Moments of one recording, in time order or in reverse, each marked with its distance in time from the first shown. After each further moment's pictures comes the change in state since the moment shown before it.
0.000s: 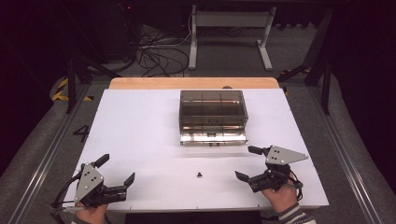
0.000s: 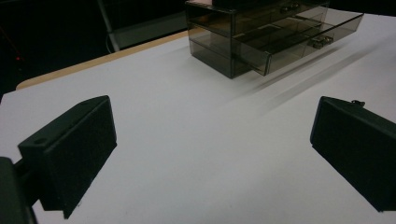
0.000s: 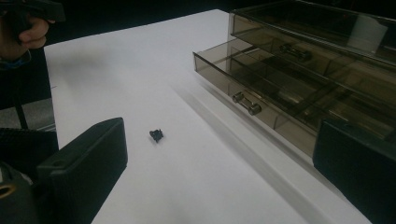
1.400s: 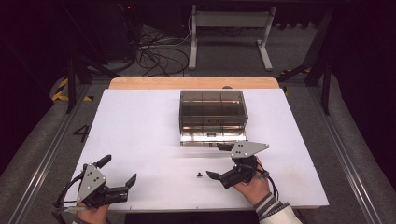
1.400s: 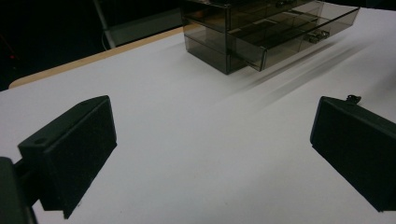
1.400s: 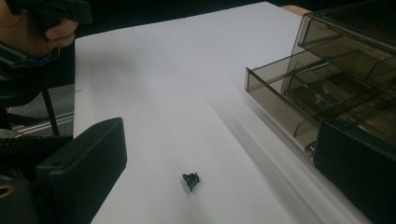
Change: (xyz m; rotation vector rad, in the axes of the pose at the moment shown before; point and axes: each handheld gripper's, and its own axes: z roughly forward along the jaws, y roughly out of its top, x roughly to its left) left arm -0.003 0.000 0.002 0.011 -0.013 0.013; right arm 0.020 0.025 0.073 0.049 0.146 -0.047
